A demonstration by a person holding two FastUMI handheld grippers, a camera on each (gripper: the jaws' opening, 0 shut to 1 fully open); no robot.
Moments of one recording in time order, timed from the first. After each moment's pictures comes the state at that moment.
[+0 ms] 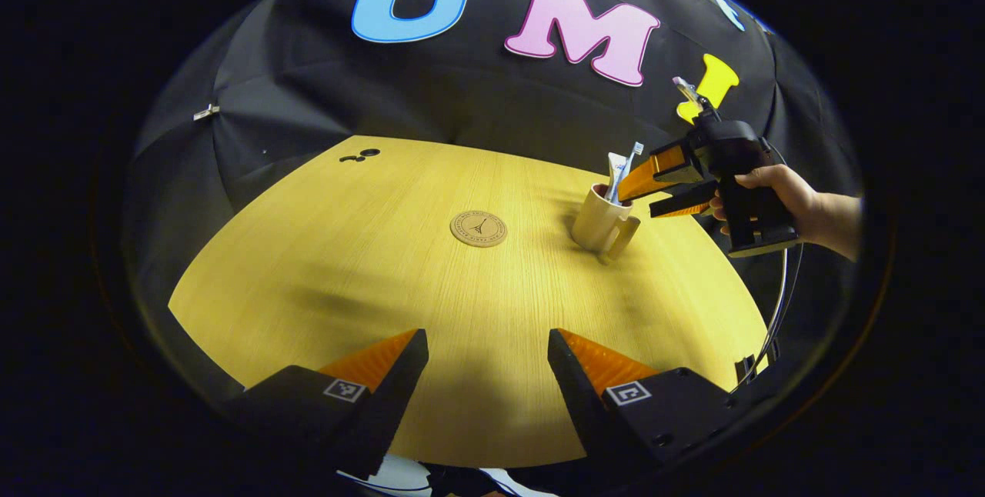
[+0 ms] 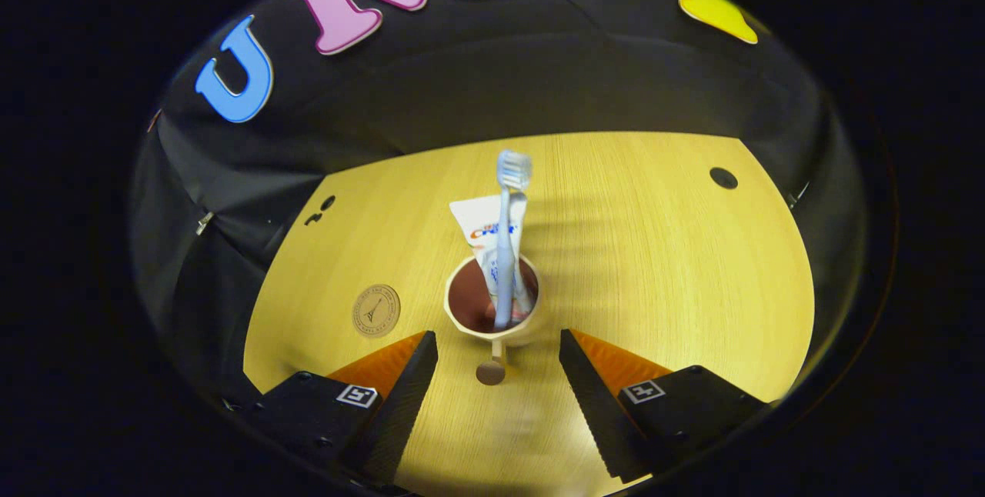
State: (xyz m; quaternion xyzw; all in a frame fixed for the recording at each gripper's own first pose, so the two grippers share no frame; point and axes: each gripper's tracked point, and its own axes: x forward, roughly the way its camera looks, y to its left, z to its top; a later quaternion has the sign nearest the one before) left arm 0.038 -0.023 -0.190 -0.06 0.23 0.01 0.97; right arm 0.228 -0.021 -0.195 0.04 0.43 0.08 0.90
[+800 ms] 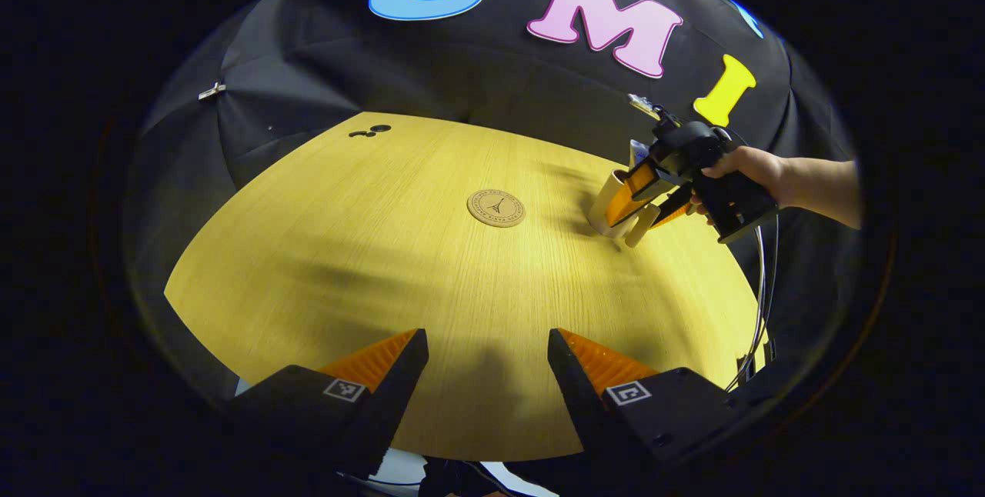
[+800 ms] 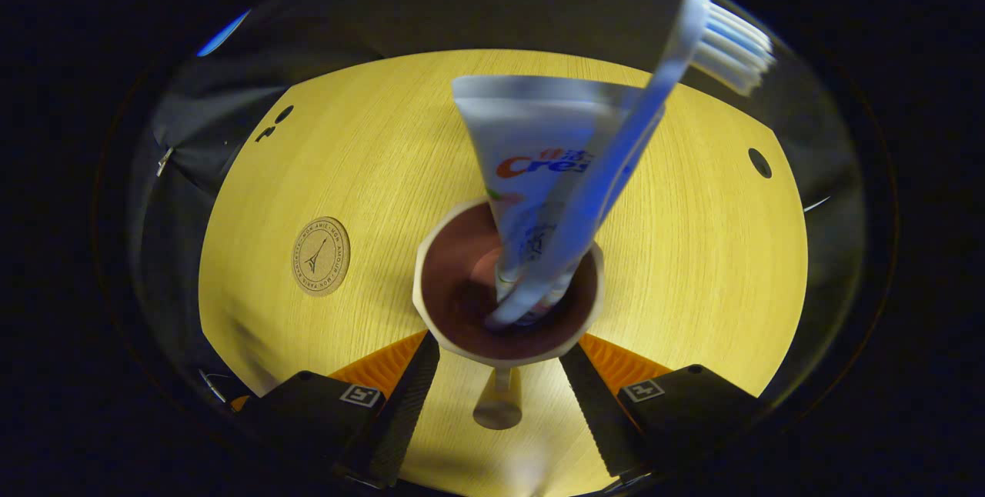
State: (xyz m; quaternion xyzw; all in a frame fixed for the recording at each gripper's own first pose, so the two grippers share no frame) left arm 0.039 -0.008 -0.207 -0.08 0.26 0.01 0.96; right arm 0.239 -0.012 -0.268 -0.06 0.56 0.06 0.83
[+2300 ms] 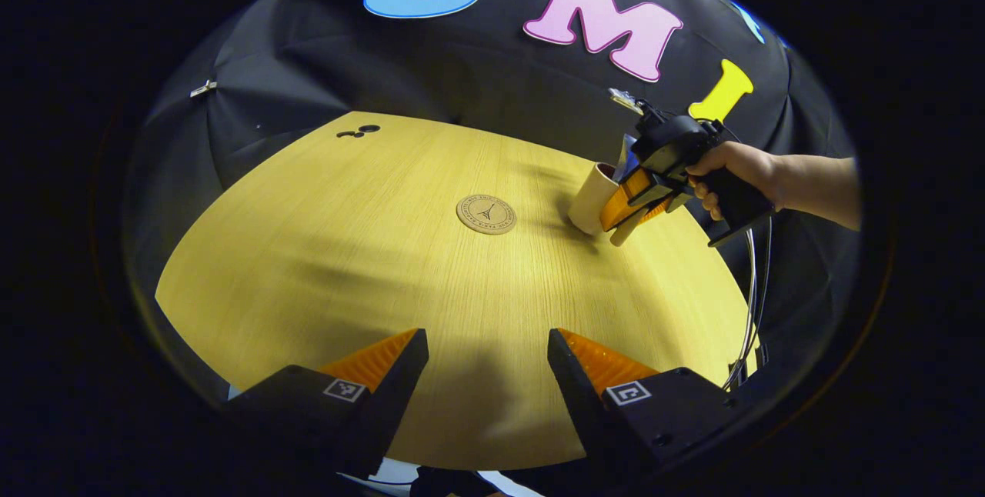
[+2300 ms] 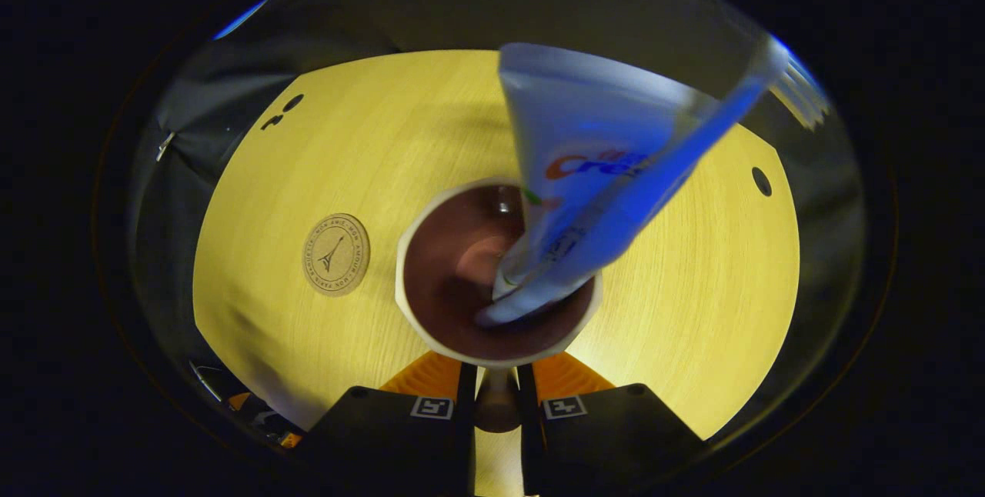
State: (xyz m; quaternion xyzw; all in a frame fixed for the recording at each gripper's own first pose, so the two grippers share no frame) left arm 0.053 -0.006 -0.206 -0.10 0.26 -0.01 0.96; right arm 0.240 0.019 -0.255 -0.09 0.55 0.07 0.83
